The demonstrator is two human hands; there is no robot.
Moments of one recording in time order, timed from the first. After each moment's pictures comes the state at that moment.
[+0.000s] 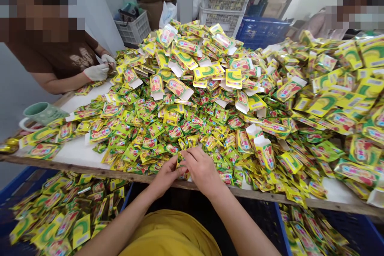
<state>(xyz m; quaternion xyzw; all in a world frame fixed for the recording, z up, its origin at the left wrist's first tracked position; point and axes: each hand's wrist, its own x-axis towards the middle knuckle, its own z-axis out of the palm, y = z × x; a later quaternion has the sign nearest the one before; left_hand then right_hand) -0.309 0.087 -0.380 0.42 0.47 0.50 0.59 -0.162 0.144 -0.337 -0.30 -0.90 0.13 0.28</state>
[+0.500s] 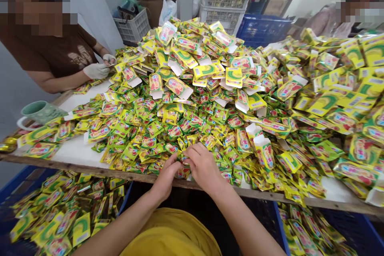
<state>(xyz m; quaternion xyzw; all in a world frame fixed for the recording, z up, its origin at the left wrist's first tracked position) -0.287 0.091 -0.360 0.29 0.53 0.55 0.58 -0.154 0.153 -0.324 -0.32 -0.88 0.23 0.27</state>
